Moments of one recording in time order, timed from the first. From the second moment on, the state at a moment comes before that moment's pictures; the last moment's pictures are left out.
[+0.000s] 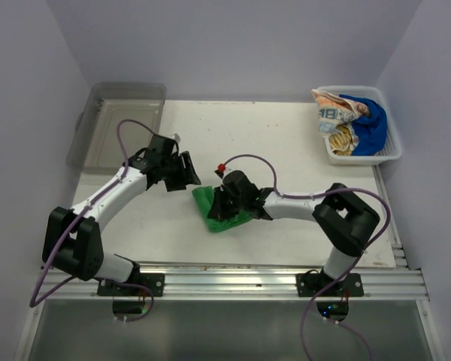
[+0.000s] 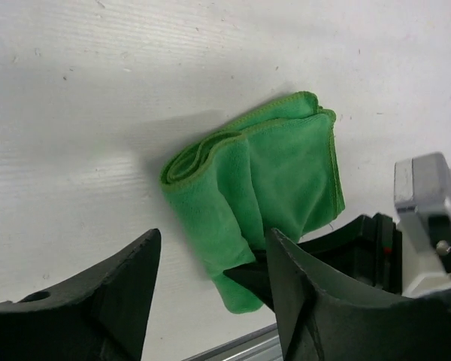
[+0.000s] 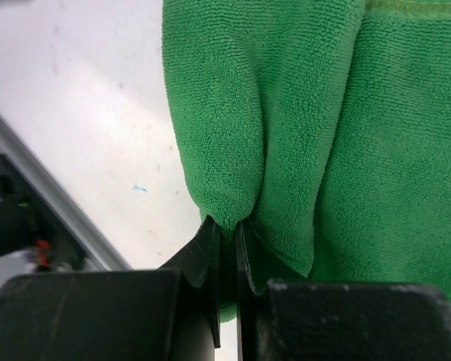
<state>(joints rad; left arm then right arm) -0.37 1.43 1.01 -0.54 0.19 -0.64 0.91 1.74 0.93 0.05 -0.16 0.68</state>
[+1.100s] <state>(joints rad) -0.42 1.58 0.84 -0.30 0.37 -0.68 0.70 1.92 0.63 0.91 -0.63 1.18</state>
